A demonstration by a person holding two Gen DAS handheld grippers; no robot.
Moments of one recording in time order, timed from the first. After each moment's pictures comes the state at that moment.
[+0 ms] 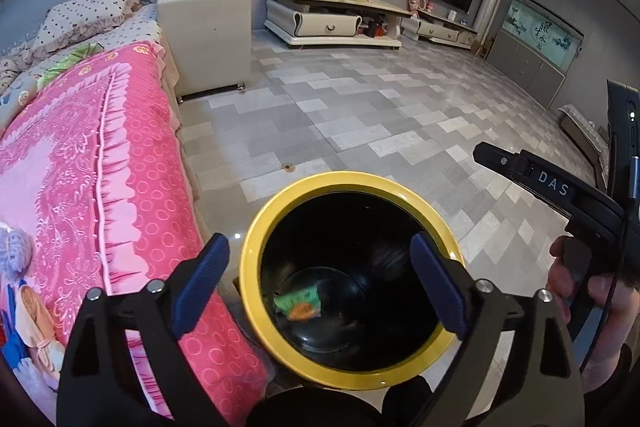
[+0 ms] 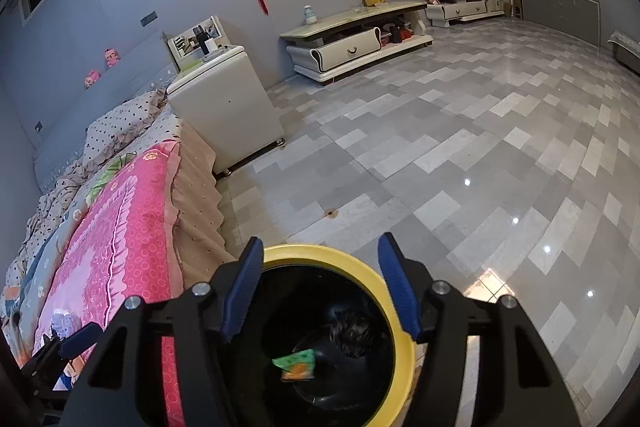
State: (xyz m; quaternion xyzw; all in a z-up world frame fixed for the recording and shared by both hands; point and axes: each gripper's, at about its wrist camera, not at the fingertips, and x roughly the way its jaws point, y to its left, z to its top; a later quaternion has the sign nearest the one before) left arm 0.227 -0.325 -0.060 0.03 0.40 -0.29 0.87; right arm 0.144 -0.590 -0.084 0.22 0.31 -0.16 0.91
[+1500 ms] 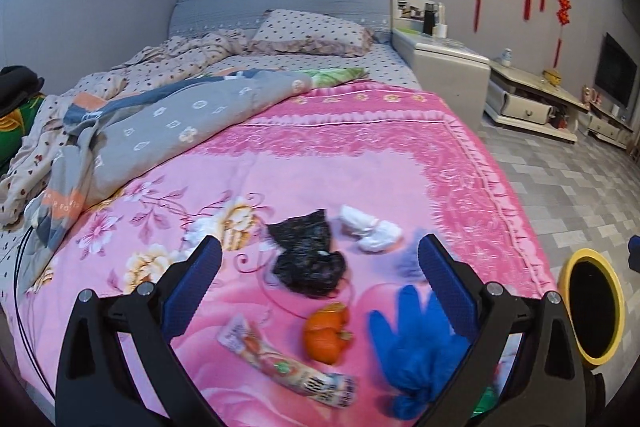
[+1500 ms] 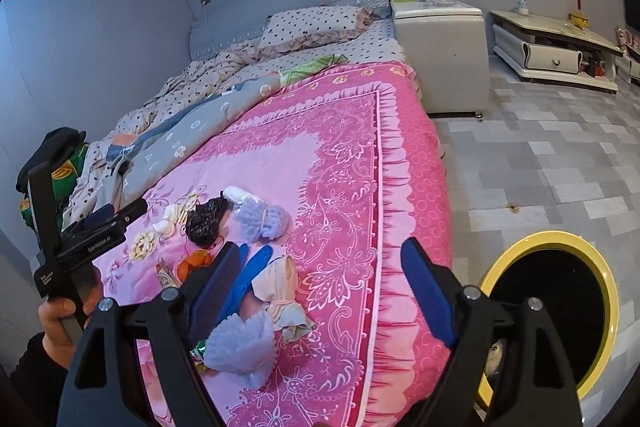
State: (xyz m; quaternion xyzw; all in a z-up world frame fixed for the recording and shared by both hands) left arm 0.240 0.099 -0.009 -0.02 0.33 0.05 0.94; right arm 0.191 -0.275 -0.015 0.09 0.38 0.17 0.91
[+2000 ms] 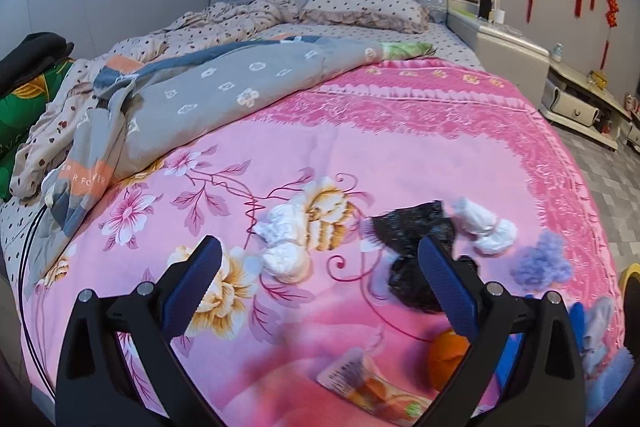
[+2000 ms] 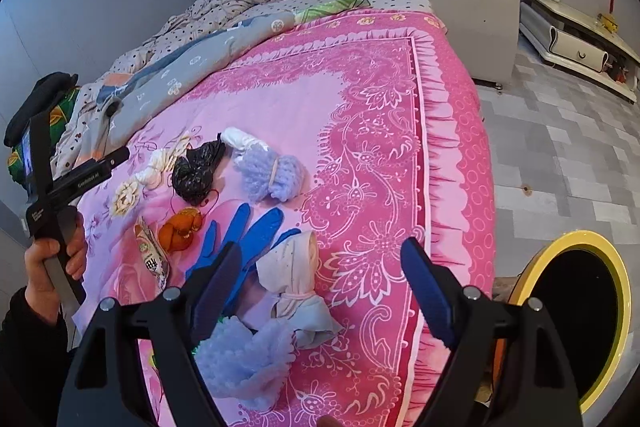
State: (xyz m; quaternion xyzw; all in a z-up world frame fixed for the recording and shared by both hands) left arm 0.290 0.201 -0.061 -0.03 0.37 0.12 0.92; right arm 0.233 -0.214 -0.065 0.03 0.46 0.19 0.87
